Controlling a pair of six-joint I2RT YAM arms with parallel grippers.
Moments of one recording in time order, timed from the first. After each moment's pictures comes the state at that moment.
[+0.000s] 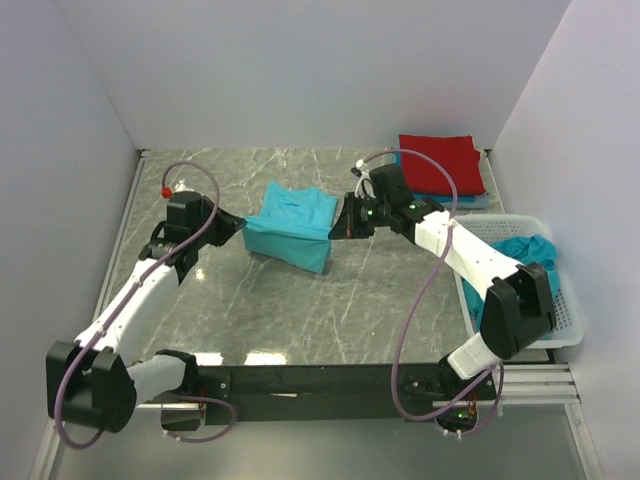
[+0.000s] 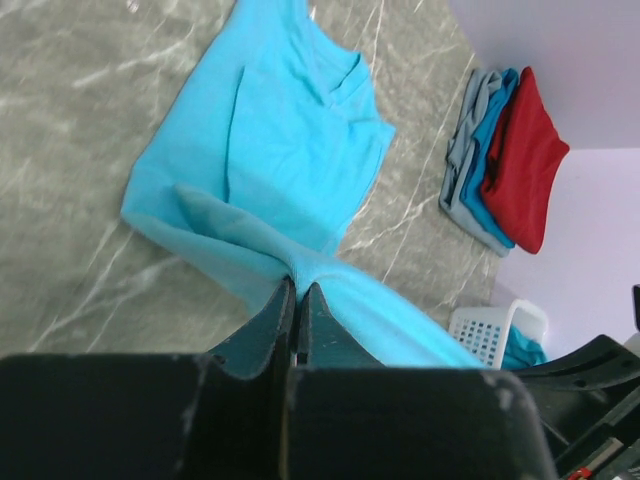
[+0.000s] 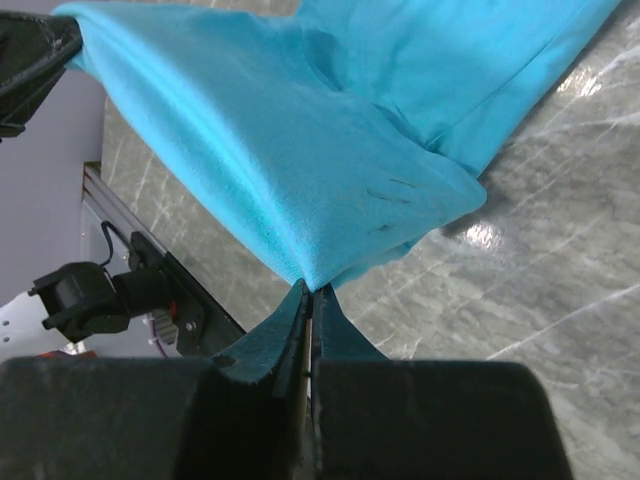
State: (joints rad) left arm -0.21 1.10 0.81 -0.23 0.08 -0.98; right arm 0.50 1.51 1.20 -0.44 -0.45 0.51
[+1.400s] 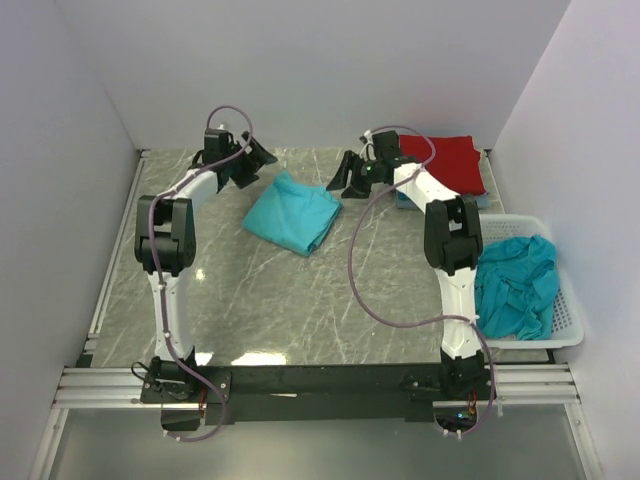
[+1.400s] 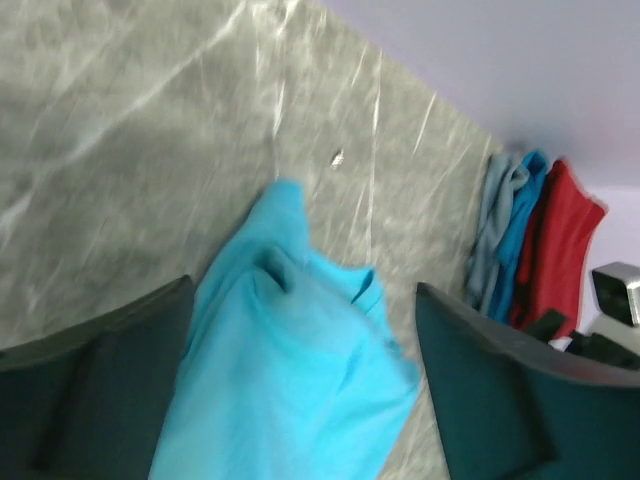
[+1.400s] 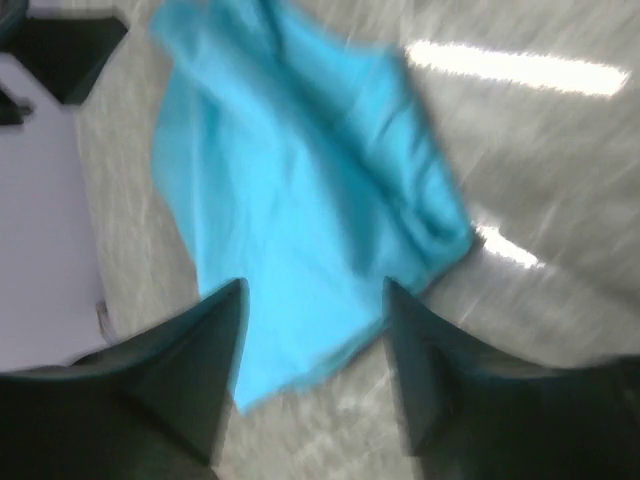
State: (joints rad) left arm -0.11 2.21 1.68 -0.03 0.35 -0.83; right arm 0.26 2.27 1.84 -0.41 -0.60 0.54
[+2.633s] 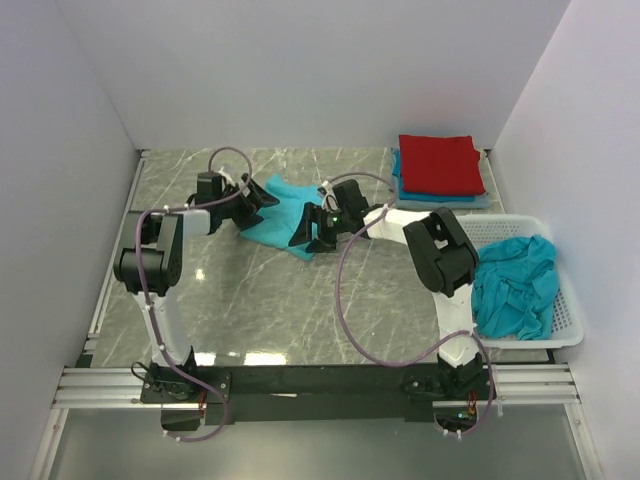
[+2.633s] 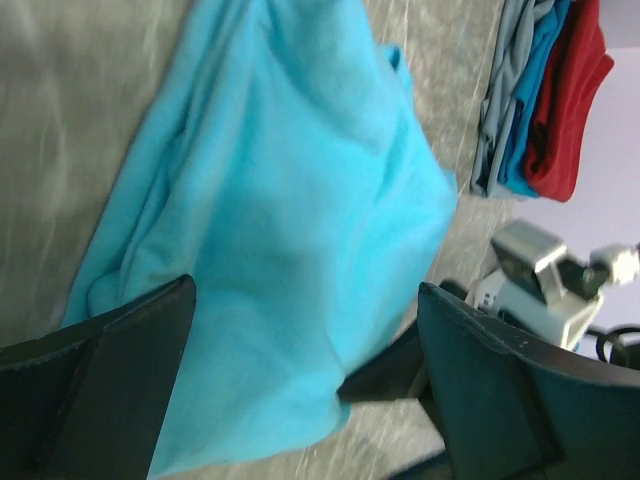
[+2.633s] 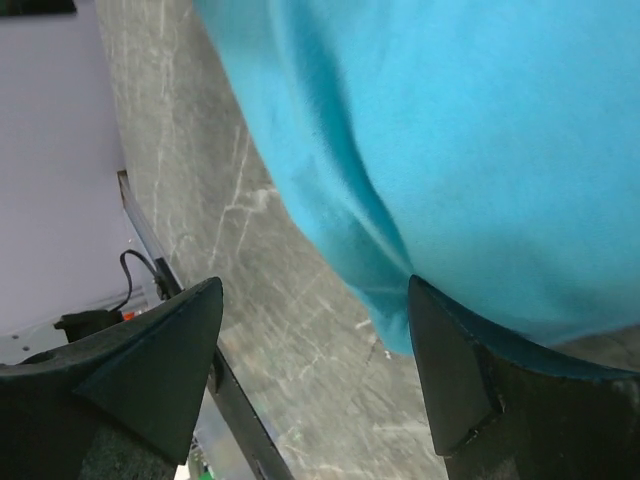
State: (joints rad) left arm -0.10 2.00 1.14 0.24 0.55 -0.84; right arm 0.52 2.12 1.35 -0.04 -0.67 0.68
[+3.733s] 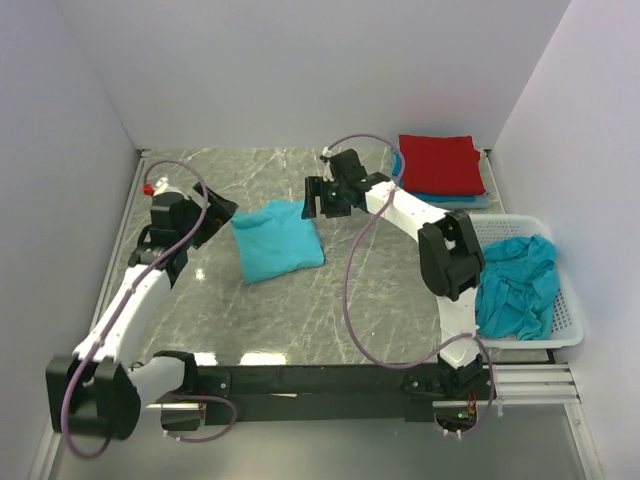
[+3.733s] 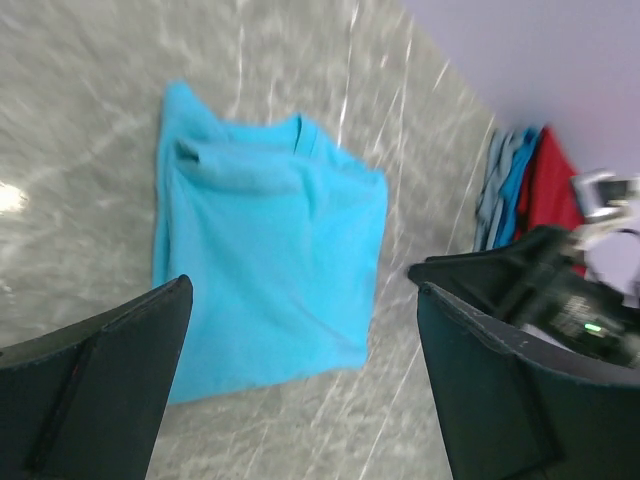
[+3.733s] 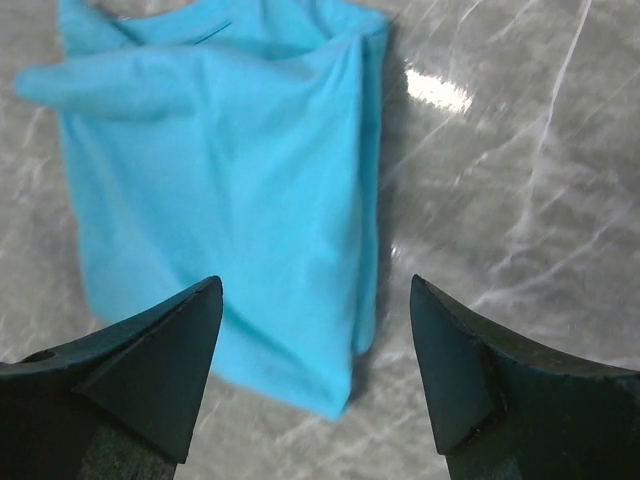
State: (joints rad) left arm -0.11 1.11 0.80 -0.17 0.07 -0.83; right arm 0.53 2.05 1.63 -0.42 -0.26 0.38
